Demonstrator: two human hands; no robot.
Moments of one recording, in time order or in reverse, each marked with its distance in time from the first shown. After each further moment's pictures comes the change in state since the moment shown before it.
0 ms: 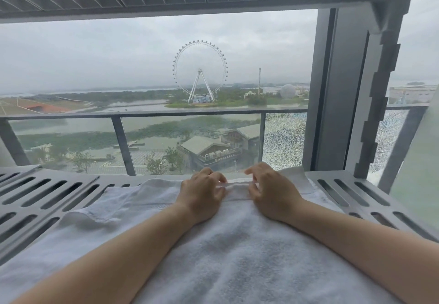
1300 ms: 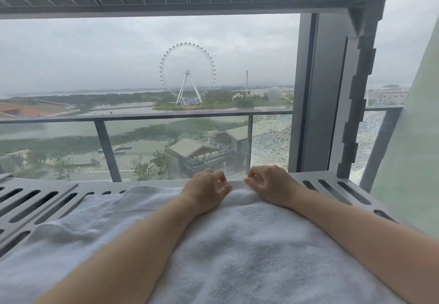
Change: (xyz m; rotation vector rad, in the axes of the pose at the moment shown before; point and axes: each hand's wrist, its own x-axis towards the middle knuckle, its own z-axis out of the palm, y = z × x) left_hand 0.039 0.012 0.020 -0.031 -0.128 0.041; right_hand 0.020 0.052 -0.012 -0.014 -0.037 -0.045
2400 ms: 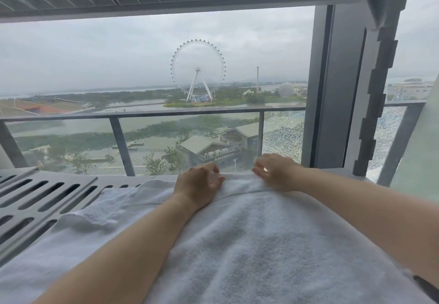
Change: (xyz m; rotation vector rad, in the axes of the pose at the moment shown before) left_hand -0.017 -0.029 -0.011 0.066 0.229 -0.036; right_hand 0.028 -0.006 -0.005 -0.179 -0.241 0.008
